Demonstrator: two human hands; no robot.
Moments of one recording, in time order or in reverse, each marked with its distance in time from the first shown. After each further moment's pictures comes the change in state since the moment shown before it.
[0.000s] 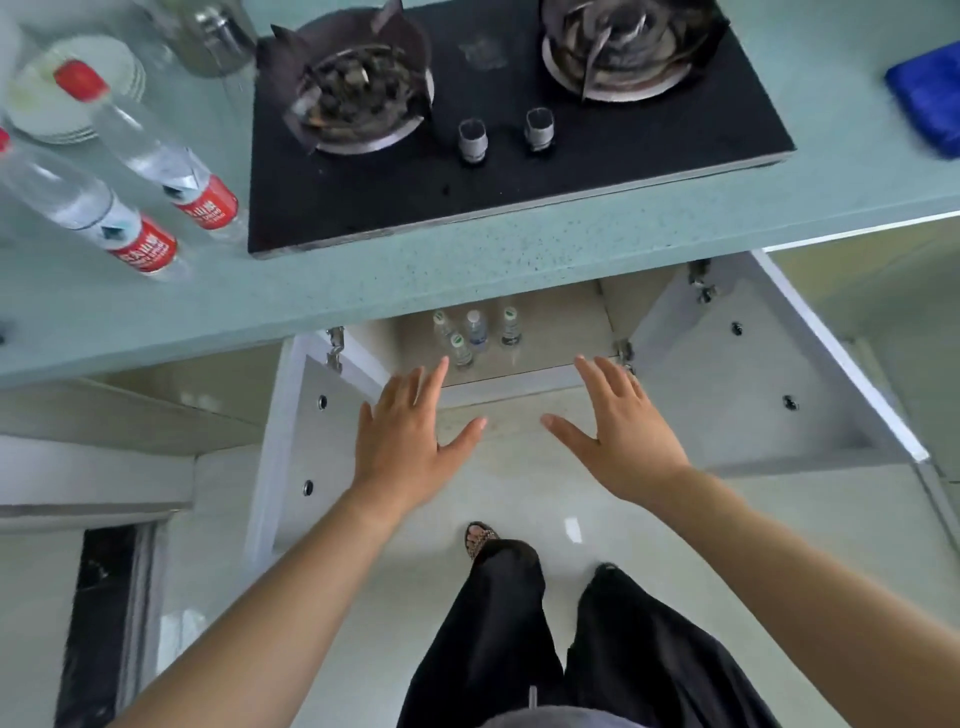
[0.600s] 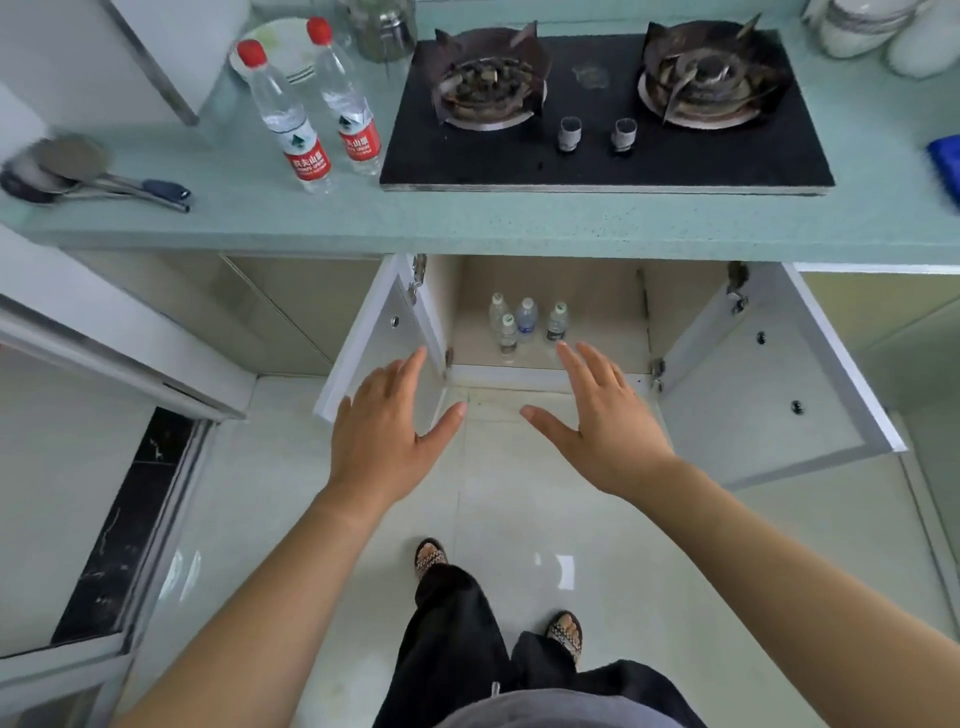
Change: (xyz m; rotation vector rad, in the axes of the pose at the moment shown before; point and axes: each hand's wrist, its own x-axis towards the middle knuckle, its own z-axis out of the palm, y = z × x) left_hand -0.204 0.005 -0.028 -0.132 0.271 -0.203; right_hand -0.145 -0.053 0.014 -0.109 -0.014 -0.289
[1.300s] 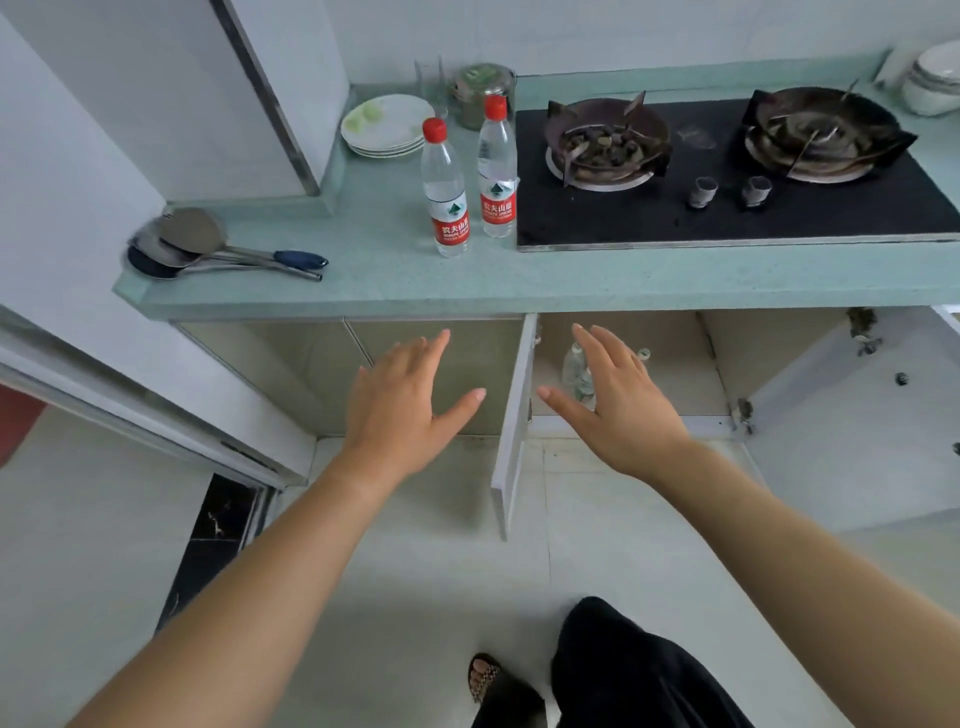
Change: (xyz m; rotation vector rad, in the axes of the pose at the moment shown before) left_hand 0.097 -0.240 -0.118 0.145 0.071 0.193; right_hand 0.122 -0.232 0.071 0.051 0.184 0.001
